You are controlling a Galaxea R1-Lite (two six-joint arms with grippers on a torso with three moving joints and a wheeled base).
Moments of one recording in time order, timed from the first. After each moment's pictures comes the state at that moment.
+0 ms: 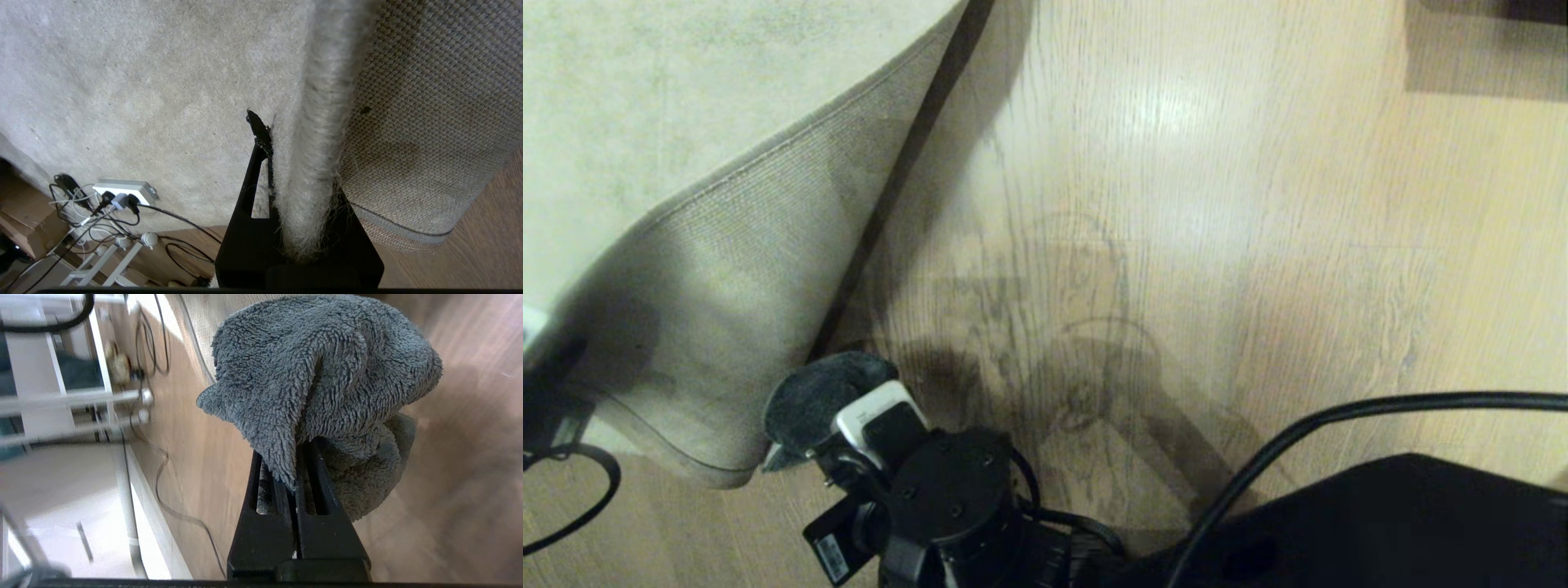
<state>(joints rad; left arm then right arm) 0.44 1.23 -0.29 -0.86 -0.13 0.70 1.23 2.31 -1.32 -0.97 -0.24 0.05</state>
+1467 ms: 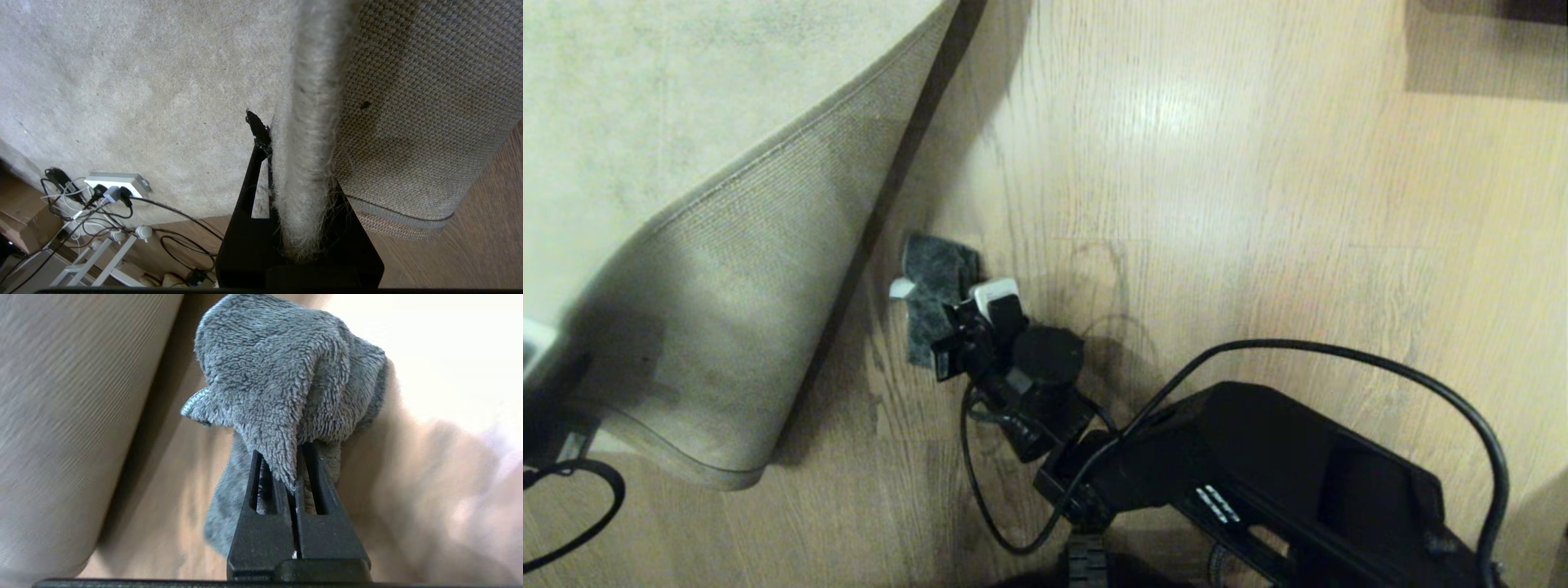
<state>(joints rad) 0.44 1.23 -0.26 -0.86 -0.13 0.71 0.94 2.57 -1.68 -1.24 -0.26 -0.06</state>
